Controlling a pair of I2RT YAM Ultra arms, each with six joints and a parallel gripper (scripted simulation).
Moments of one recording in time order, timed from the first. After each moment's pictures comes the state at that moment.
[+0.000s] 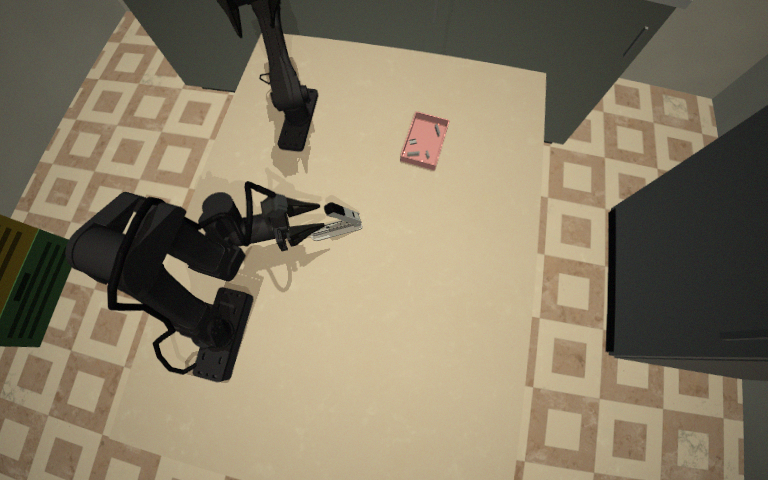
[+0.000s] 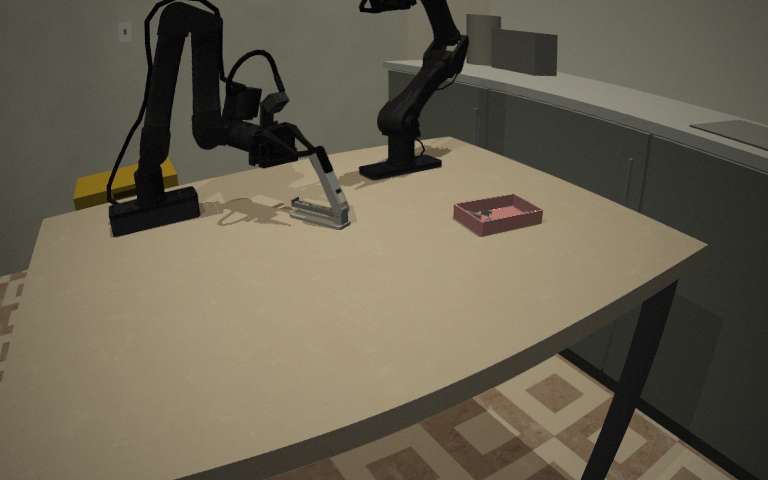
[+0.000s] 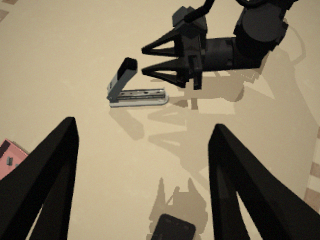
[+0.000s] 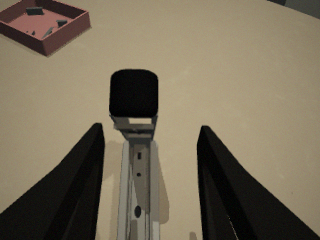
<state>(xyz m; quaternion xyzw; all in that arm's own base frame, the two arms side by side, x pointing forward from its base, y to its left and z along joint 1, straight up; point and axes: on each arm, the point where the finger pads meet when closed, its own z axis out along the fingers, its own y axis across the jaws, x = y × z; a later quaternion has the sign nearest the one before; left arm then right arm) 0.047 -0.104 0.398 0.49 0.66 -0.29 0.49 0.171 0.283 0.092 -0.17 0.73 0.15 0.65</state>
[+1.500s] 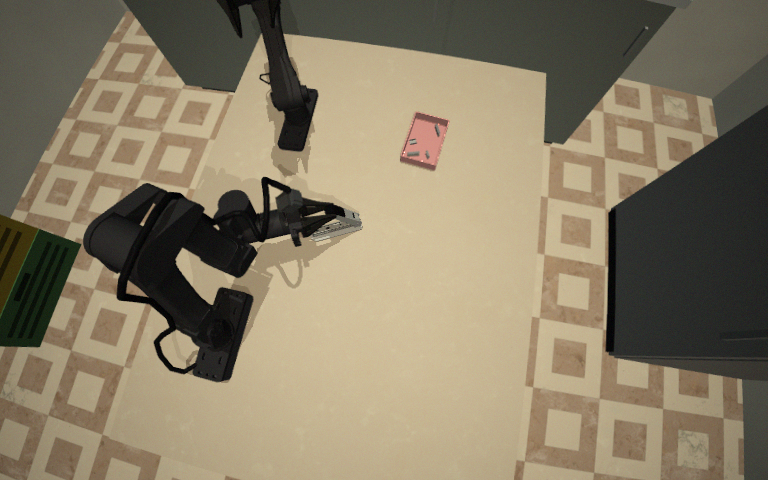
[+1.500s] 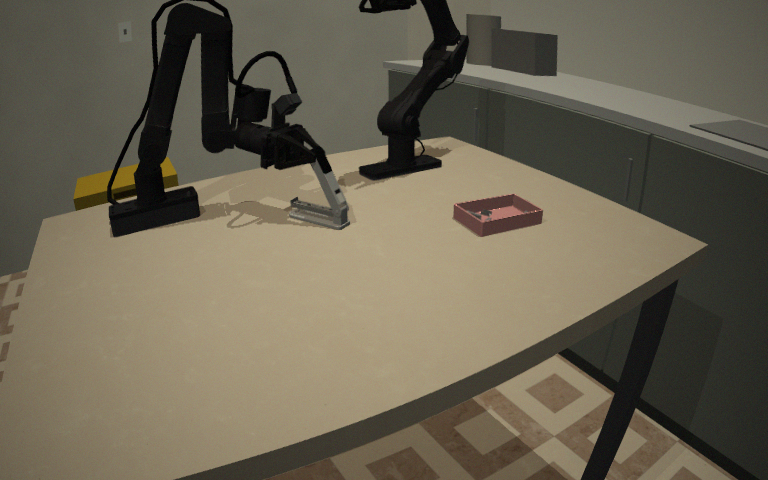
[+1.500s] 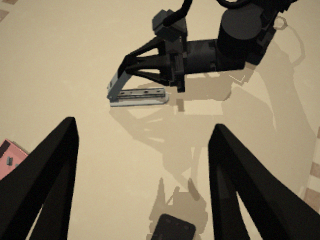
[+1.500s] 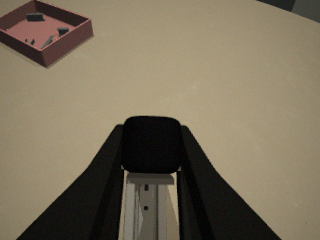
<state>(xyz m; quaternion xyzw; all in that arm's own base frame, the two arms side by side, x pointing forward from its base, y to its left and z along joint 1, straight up) 0.047 -0.104 0.398 0.49 0.66 -0.29 0.49 0.195 0.301 0.089 -0.18 0.73 0.16 0.65</state>
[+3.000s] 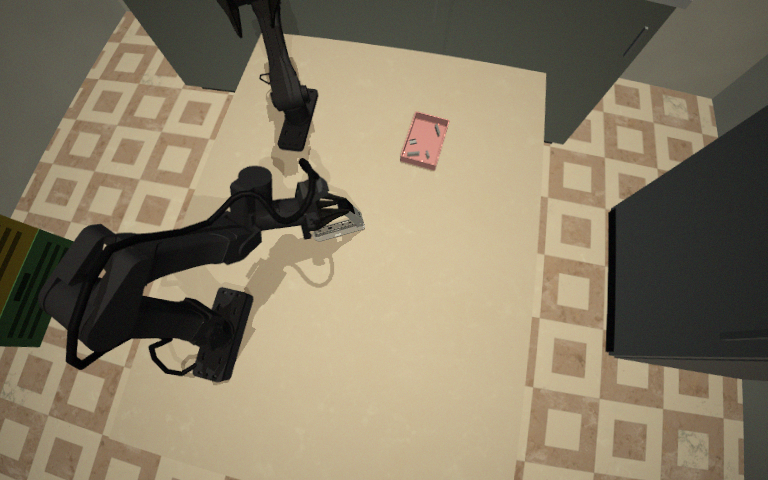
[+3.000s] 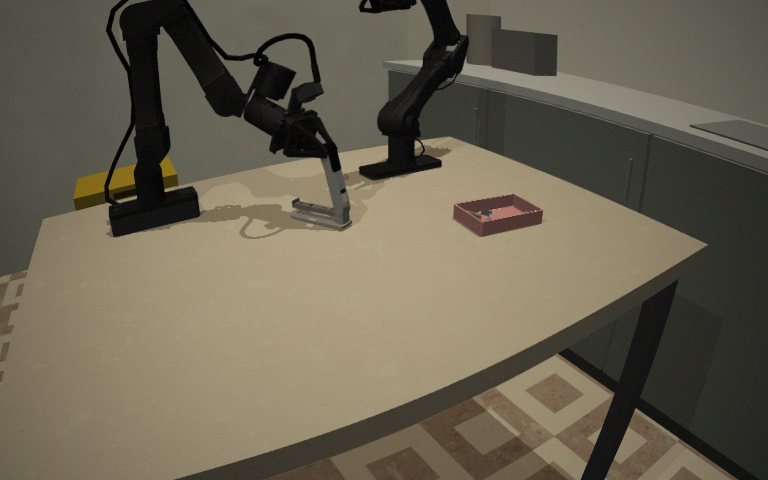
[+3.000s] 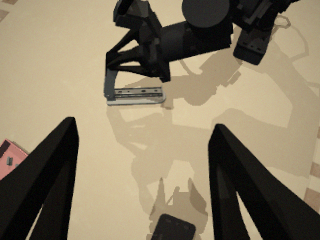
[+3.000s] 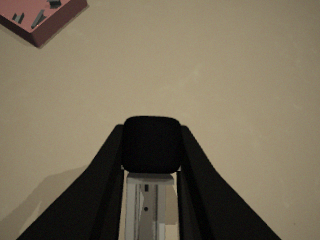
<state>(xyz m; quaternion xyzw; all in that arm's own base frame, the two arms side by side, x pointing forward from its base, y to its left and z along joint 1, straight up) 0.047 -0.104 0.398 0.49 0.66 -0.29 0.49 0.222 0.312 0.101 -0.20 0.80 0.14 0.55</state>
